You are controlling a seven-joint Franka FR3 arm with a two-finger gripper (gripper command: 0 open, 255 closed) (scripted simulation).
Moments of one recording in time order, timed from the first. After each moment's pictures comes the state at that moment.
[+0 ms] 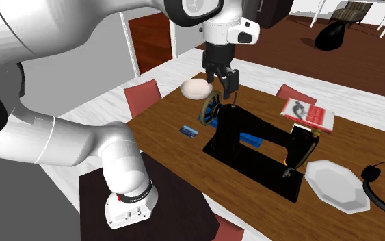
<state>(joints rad) 0.00 -0.76 -0.07 -2.26 0.04 1.63 -0.04</state>
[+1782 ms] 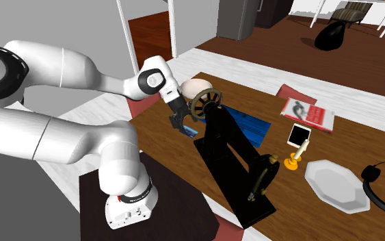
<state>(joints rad) -0.21 -0.88 1.00 -2.84 0.16 2.20 1.54</state>
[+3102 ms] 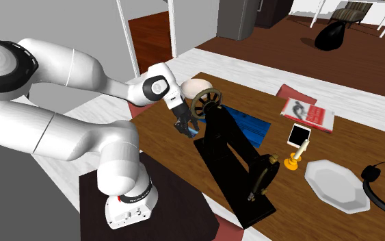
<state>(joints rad) -0.26 -0.84 1.05 -2.88 0.16 2.31 1.55</state>
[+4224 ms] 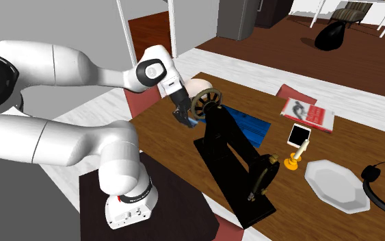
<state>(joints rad) -0.21 -0.96 0.89 -2.80 0.12 2.11 1.45</state>
